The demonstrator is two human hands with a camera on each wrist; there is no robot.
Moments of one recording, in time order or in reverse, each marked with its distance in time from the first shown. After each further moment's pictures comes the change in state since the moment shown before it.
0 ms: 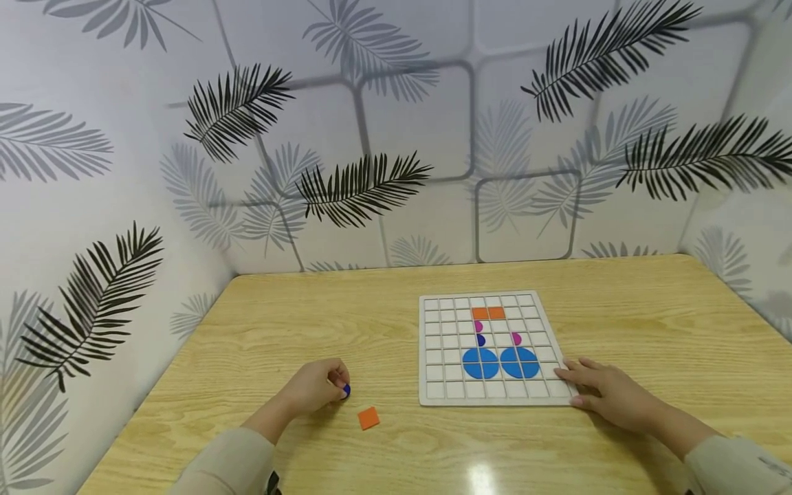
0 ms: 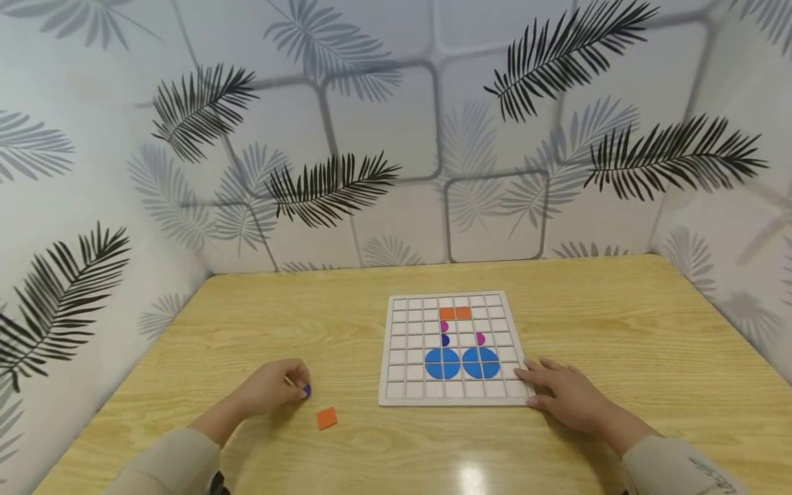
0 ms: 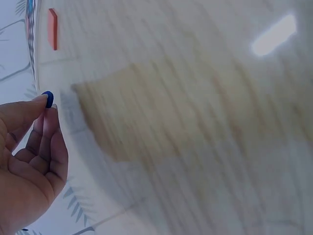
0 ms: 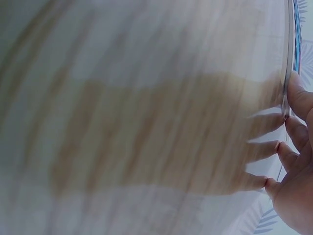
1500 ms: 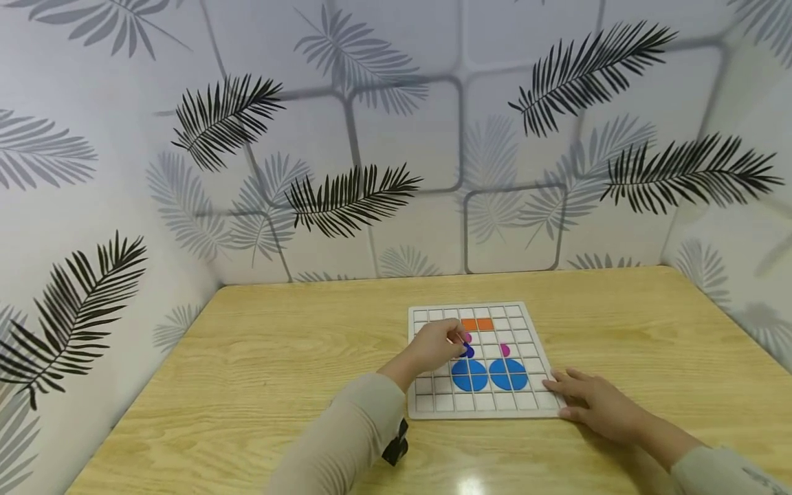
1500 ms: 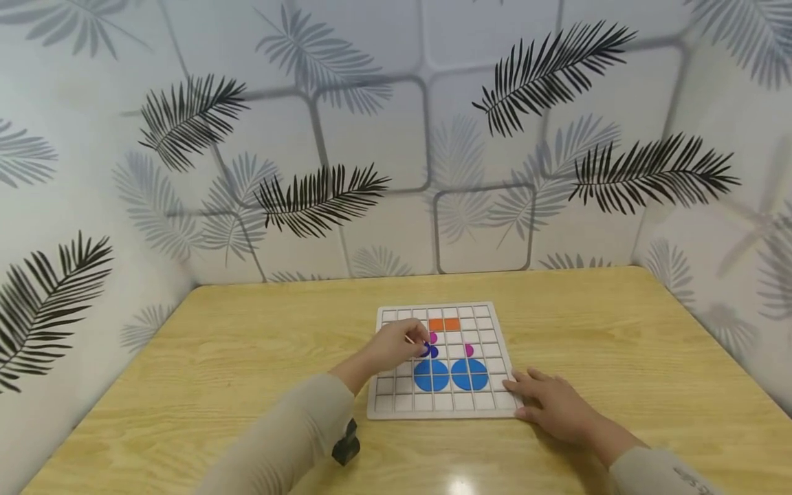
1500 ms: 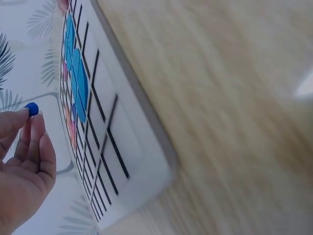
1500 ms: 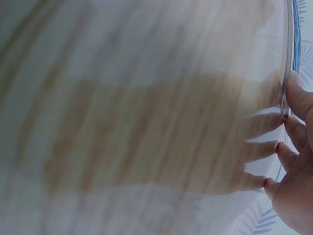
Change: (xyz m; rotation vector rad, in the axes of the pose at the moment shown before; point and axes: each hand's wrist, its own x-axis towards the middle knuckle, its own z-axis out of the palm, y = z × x) left_hand 0.120 0.129 0.085 -0.110 -0.045 0.215; right_hand -0.002 -0.002 -0.003 0.007 -0.008 -0.006
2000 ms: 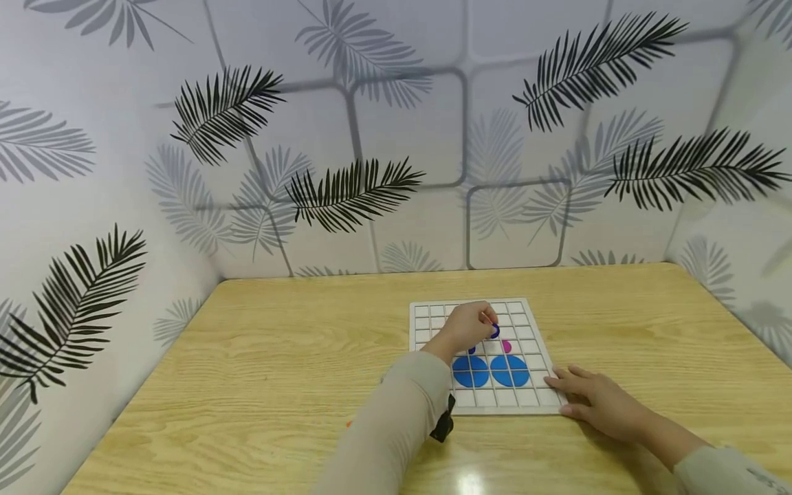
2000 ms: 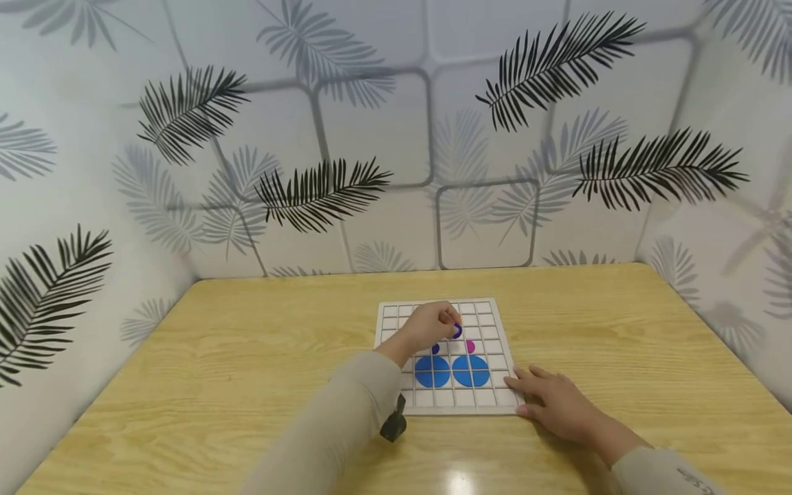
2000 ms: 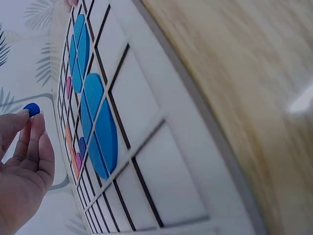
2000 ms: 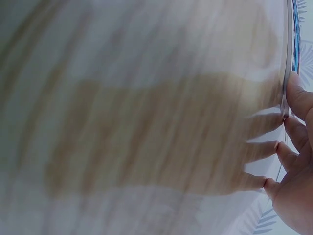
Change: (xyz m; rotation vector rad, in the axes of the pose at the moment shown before) left_hand 0.043 0.022 0.025 -0.059 0.035 -0.039; right_hand 0.001 0.002 0.001 -0.010 0.017 -0.034
